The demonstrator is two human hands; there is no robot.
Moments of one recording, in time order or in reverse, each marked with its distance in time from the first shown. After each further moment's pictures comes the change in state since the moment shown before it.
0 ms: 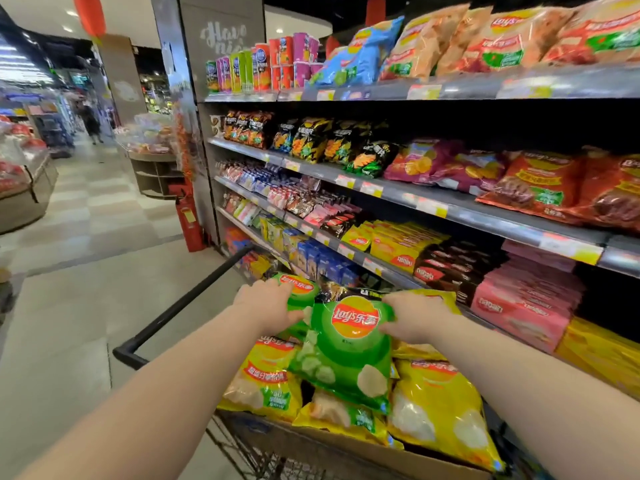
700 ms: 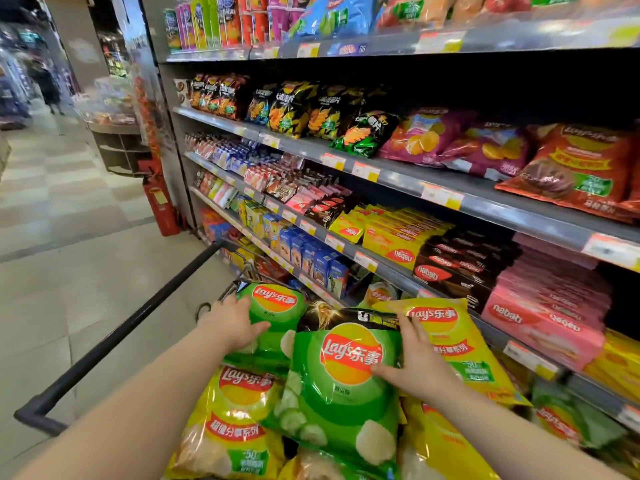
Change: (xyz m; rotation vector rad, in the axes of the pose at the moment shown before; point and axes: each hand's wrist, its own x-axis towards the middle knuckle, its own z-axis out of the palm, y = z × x) left_hand 0.146 -0.037 0.085 -0.221 -0.152 -0.202; right_hand 0.098 0.027 0.085 0.584 0.018 0.179
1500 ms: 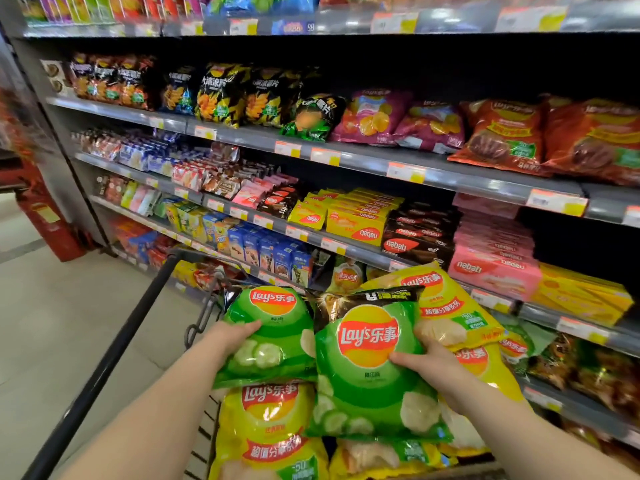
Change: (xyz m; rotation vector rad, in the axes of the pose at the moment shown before) left_hand 0.075 -0.048 0.032 -0.898 -0.349 -0.170; right_hand -0.025 -0.033 0.058 0.893 0.137 0.491
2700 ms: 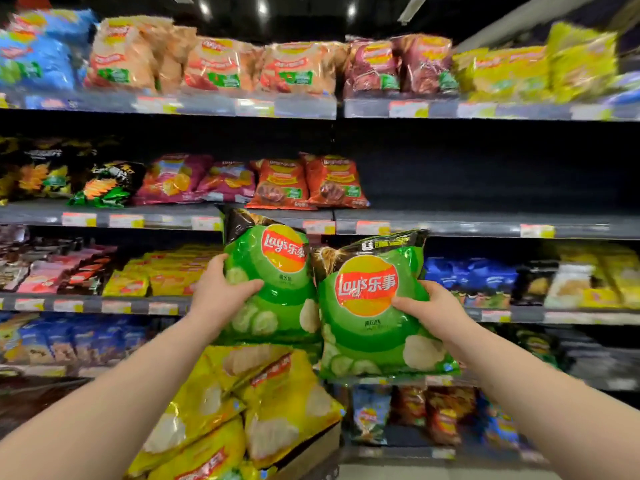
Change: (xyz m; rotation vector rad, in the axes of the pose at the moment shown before) left_hand -0.227 0.182 0.177 0.009 -0.021 0.920; right_hand -0.173 0.009 -0.258 0.161 0.625 -0.246
